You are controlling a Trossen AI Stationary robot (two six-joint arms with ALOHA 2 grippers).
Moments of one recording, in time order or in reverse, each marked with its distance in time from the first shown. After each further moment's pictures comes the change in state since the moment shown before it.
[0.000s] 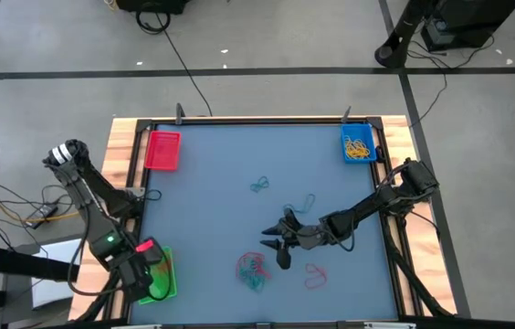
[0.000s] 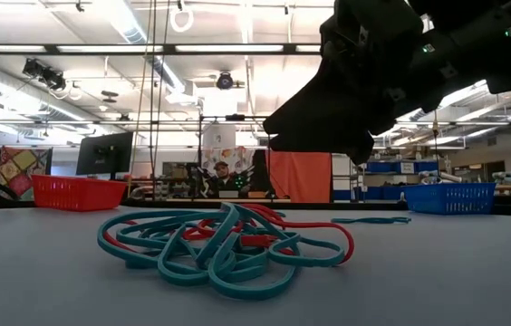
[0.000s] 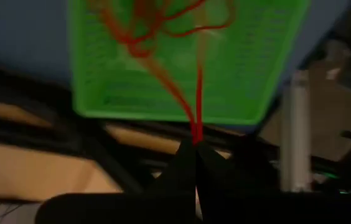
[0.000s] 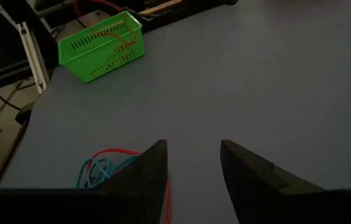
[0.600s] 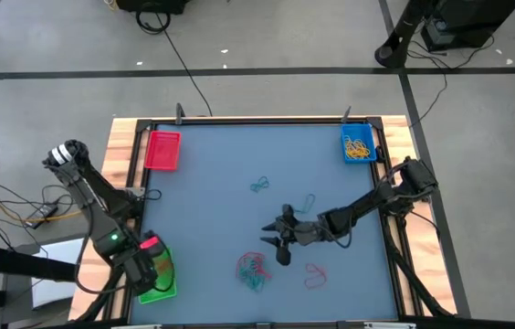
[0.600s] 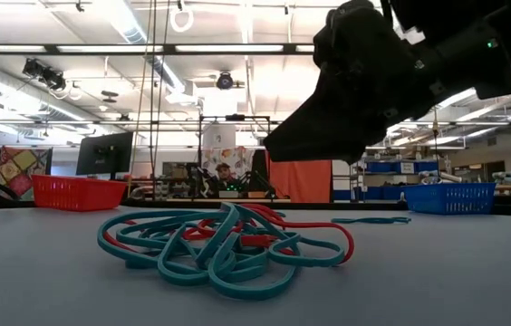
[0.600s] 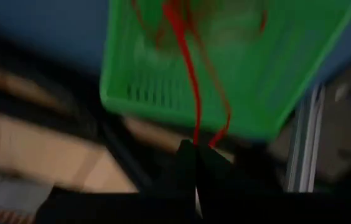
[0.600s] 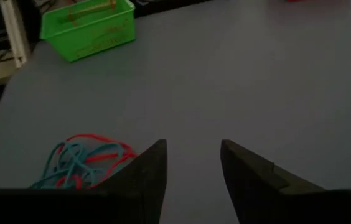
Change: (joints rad) left arm 0.034 0.003 -0.006 -0.061 -0.006 -0.083; right arm -0.036 0.000 -0.001 -0.040 -0.029 -0.119
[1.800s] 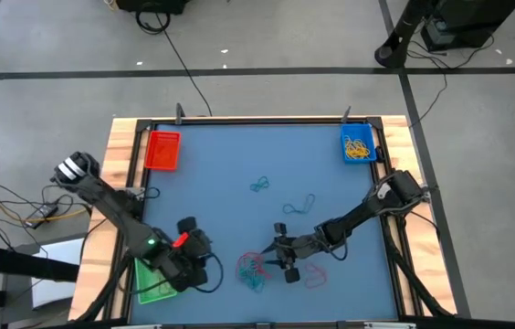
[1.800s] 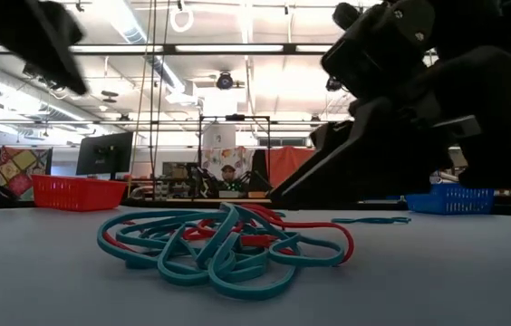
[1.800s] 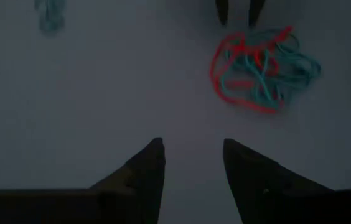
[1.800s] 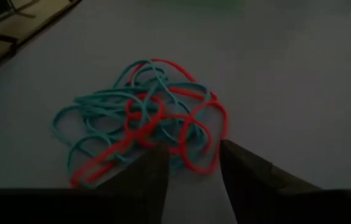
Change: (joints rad) left arm 0.199 0.190 -0.001 0.489 -0.841 0.613; right arm 0.069 0.151 0.023 0.092 -0.181 -0.307
